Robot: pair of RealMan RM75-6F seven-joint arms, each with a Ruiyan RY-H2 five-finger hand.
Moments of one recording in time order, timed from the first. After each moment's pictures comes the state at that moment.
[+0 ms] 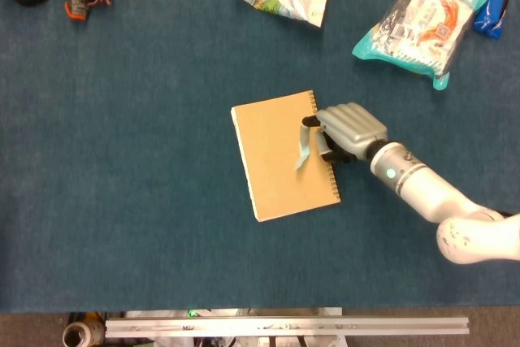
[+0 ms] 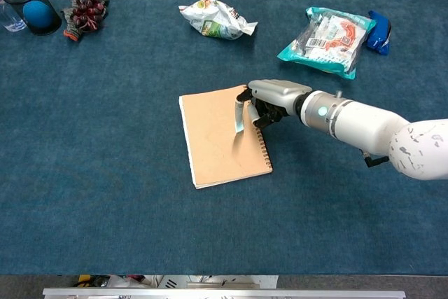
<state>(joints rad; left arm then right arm) 0.06 -1.11 -0.02 -1.61 1.48 1.58 -0.05 0.91 -1.62 0.07 -1.50 -0.83 0.70 -0.23</state>
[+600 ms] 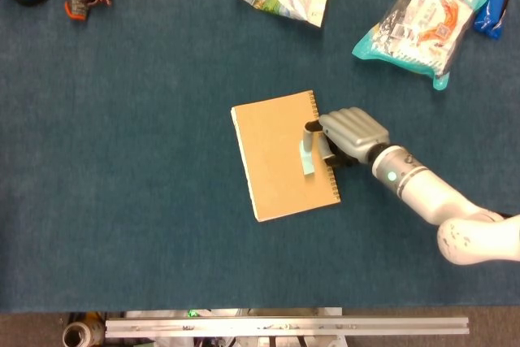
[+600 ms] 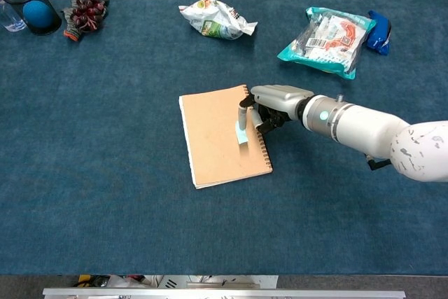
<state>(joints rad) 0.06 -1.11 -0.02 -1.61 1.48 1.59 -0.05 0.91 -1.62 0.06 -1.51 -0.80 0.69 -0.25</state>
